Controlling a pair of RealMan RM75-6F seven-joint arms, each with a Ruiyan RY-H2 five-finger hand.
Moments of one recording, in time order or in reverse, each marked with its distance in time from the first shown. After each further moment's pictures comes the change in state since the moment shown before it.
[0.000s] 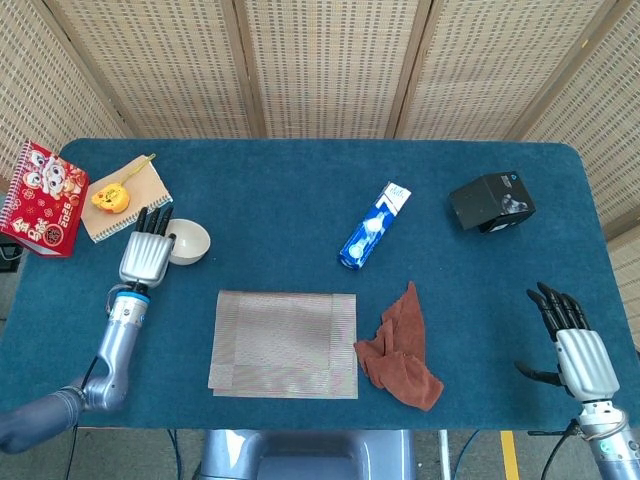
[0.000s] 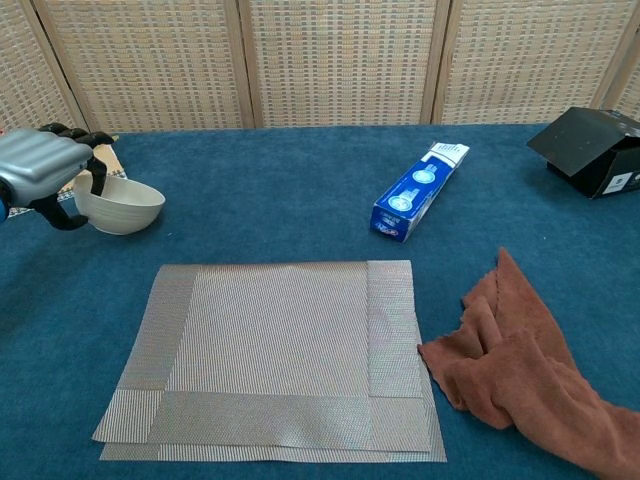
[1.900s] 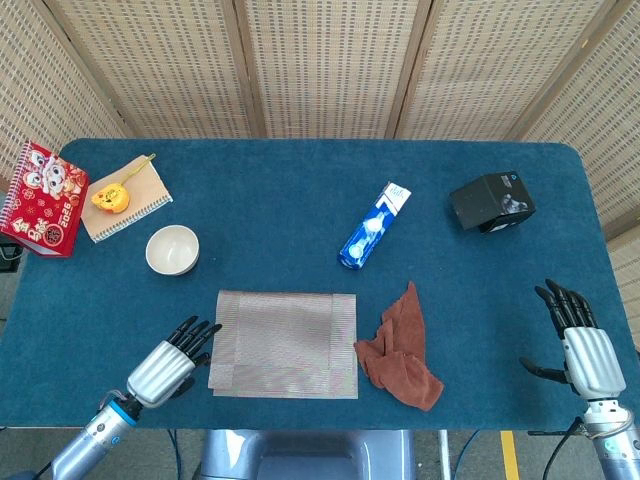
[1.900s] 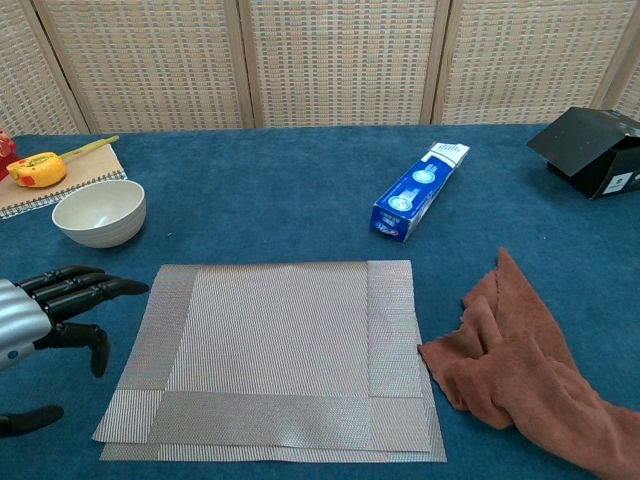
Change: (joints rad) left arm 0.294 0.144 0.396 -0.248 0.712 0.262 -0.420; right arm -0.003 -0.006 0.009 0.019 0.016 0.019 0.017
